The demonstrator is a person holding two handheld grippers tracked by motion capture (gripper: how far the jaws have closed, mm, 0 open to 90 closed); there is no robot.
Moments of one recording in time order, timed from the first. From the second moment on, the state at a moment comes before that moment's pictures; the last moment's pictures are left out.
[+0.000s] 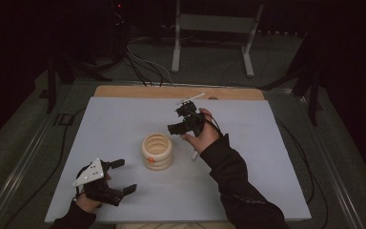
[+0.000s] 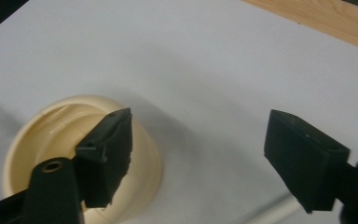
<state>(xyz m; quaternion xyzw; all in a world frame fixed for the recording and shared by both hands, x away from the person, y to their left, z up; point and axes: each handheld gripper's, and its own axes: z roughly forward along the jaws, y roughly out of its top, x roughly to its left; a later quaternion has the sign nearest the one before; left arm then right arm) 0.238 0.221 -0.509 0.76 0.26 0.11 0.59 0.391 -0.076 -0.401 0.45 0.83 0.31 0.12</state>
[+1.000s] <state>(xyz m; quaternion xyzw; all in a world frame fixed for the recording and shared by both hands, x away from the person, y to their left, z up) 0.235 0.222 -0.507 0.75 0.26 0.12 0.59 0.402 -0.150 -0.429 0.57 0.76 0.29 0.13</state>
